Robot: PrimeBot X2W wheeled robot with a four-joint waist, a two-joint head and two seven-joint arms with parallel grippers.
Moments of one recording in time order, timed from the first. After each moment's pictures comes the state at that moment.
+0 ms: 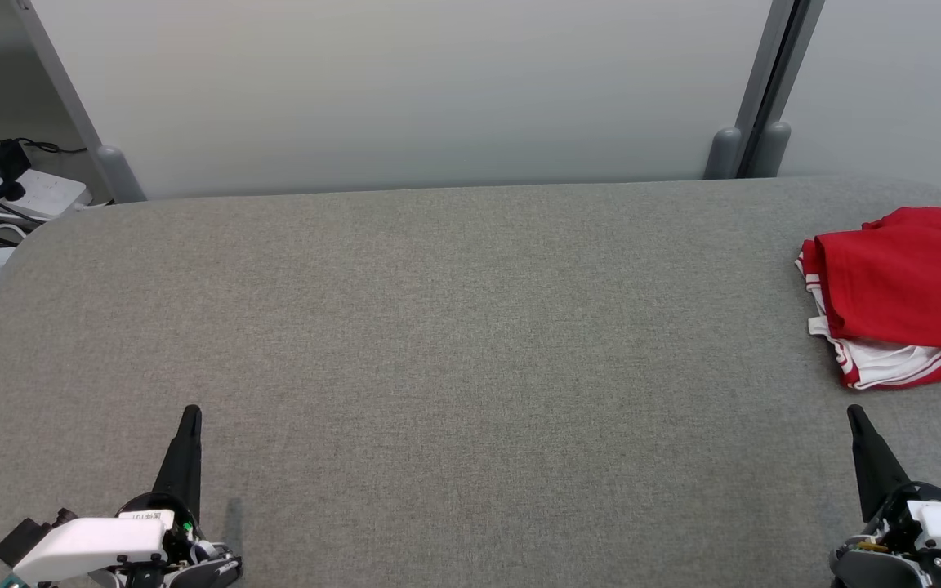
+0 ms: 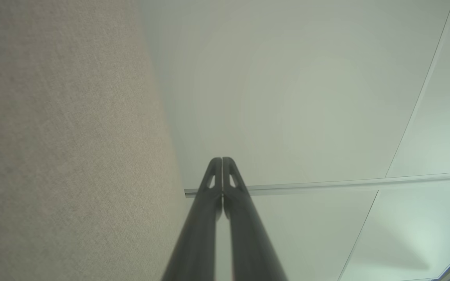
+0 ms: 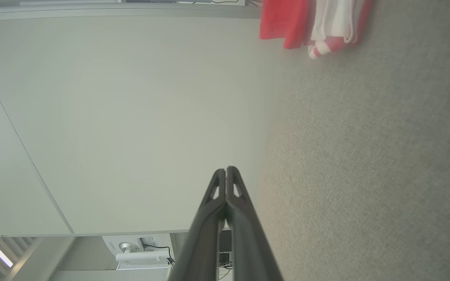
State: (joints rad) left arm -0.05 0.04 0.08 0.27 -1.61 -0.12 0.10; right arm -0.06 -0.05 -0.12 0.27 1.61 0.13 0.09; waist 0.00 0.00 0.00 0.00
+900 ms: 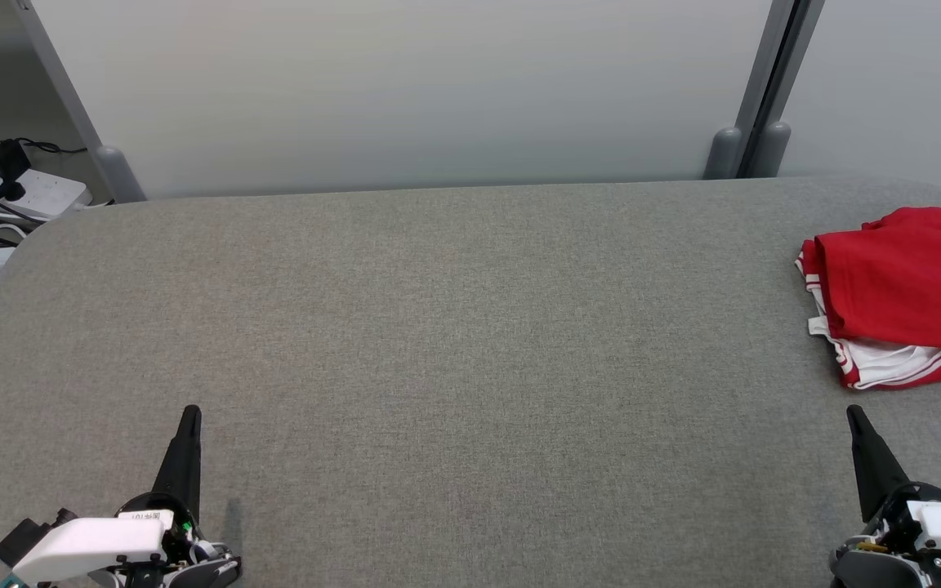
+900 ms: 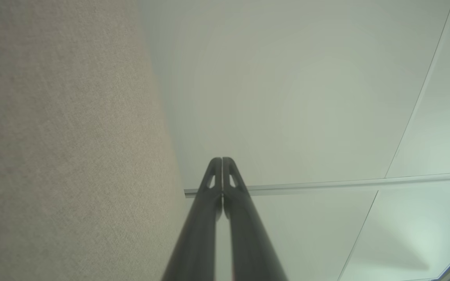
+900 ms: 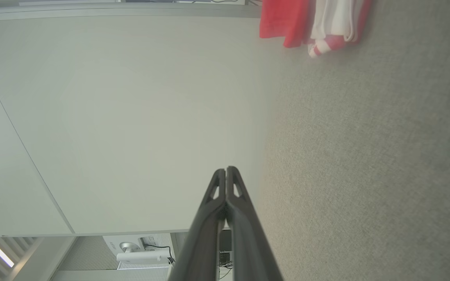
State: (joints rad) left arm -0.05 0.04 0.08 0.27 -1.61 -0.12 0.11; right arm -0.06 -0.04 -0.12 0.27 1.61 0.13 0.10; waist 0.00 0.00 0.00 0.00
